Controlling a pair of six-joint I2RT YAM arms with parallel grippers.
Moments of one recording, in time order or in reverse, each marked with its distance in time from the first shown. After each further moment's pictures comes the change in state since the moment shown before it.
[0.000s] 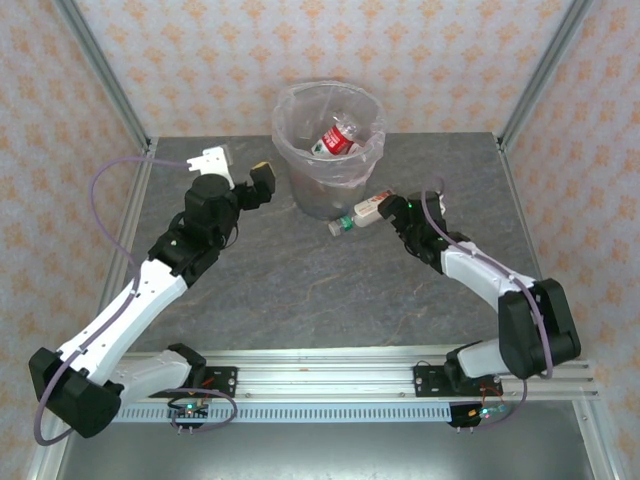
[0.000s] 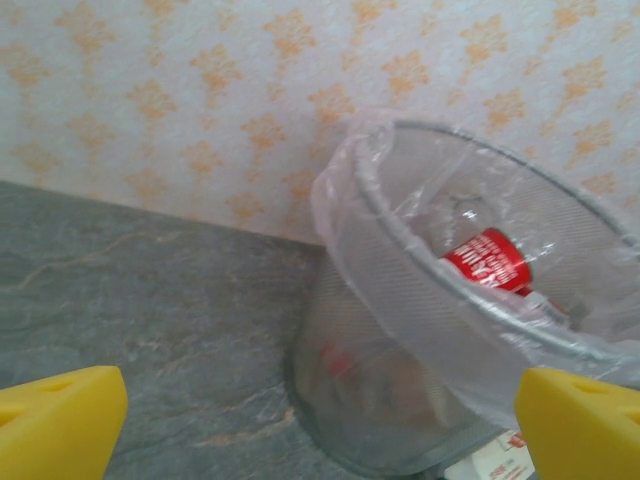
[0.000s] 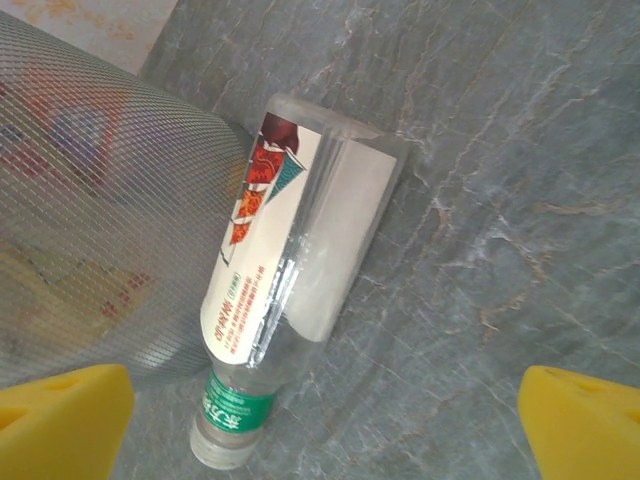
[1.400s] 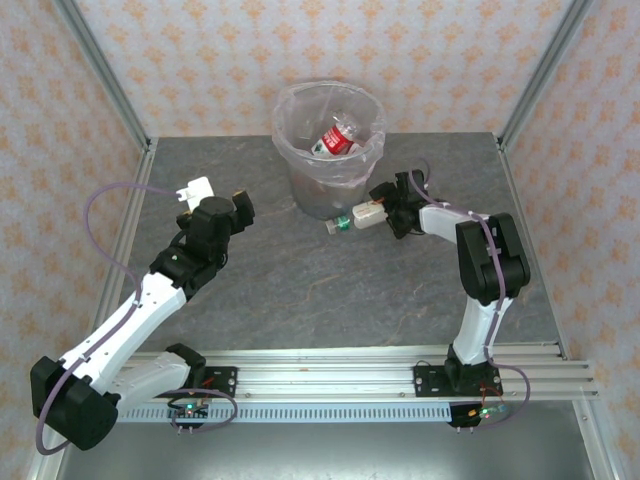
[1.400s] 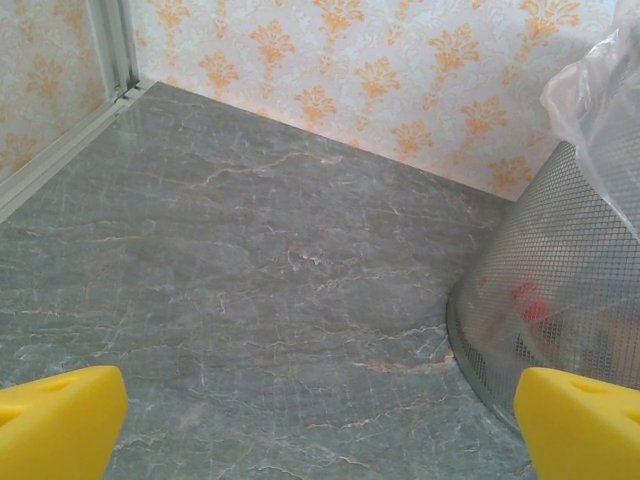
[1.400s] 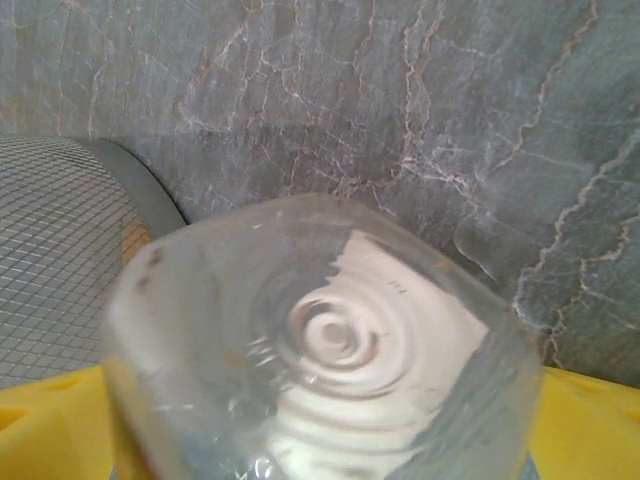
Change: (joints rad) left arm 0.034 -0.057 -0.167 -0.120 -0.186 -0.107; right arm -0.076 0.470 0.333 -0.066 -0.173 0.114
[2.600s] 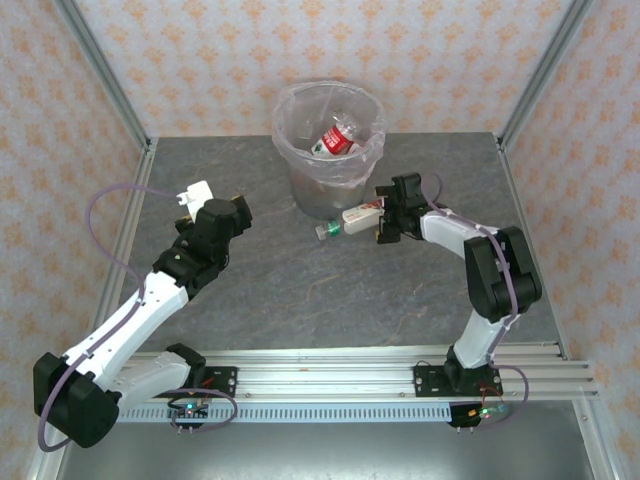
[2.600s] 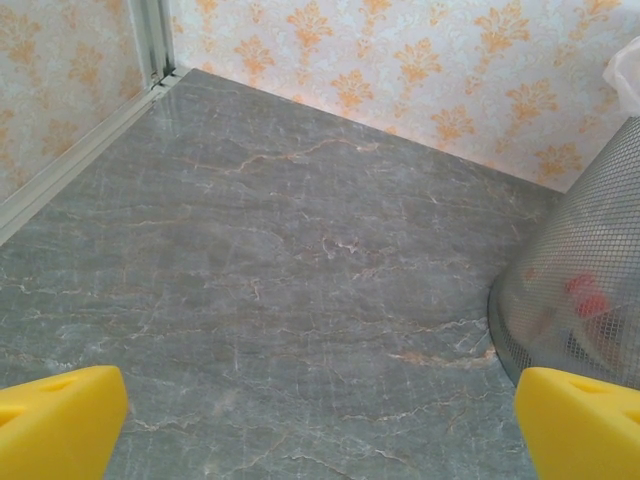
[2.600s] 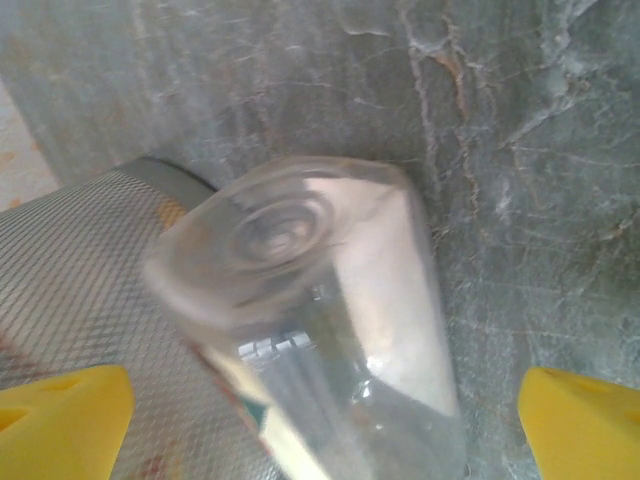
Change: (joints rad) left arm 0.000 0.013 -0.018 -0.034 -0.051 -0.017; right arm 0.053 -0.106 -0.056 -0.033 -0.029 0.612
